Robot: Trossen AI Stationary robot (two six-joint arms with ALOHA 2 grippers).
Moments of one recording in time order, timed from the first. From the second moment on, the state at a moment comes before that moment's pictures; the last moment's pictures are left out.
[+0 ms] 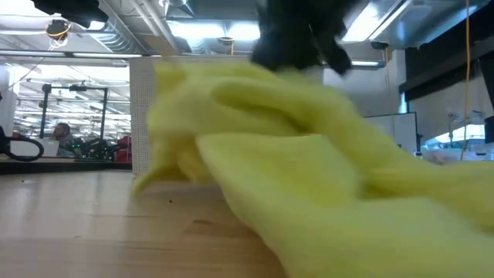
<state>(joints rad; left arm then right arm) -0.32 0.41 0.70 -0.72 -0.44 0.05 0.46 1.97 1.42 -0.48 0.61 0.95</state>
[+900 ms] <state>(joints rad) -0.32 0.41 0.70 -0.72 -0.44 0.05 0.24 1.89 2.16 -0.47 0.93 0.07</state>
